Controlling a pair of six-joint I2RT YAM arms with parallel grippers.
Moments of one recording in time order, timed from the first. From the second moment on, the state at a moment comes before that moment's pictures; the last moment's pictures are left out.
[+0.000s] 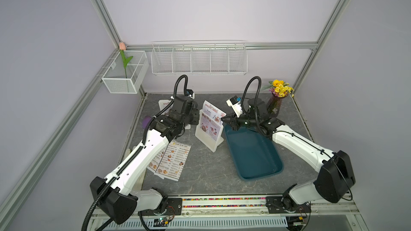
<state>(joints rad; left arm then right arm) -0.59 1.30 1.35 -0.69 -0.21 -0.23 0.58 1.49 1.17 -0.16 -0.56 0.16</state>
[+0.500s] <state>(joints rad) -0.59 1.29 1.35 -0.69 -0.21 -0.23 0.60 1.51 1.18 -0.17 -0.53 0.16</state>
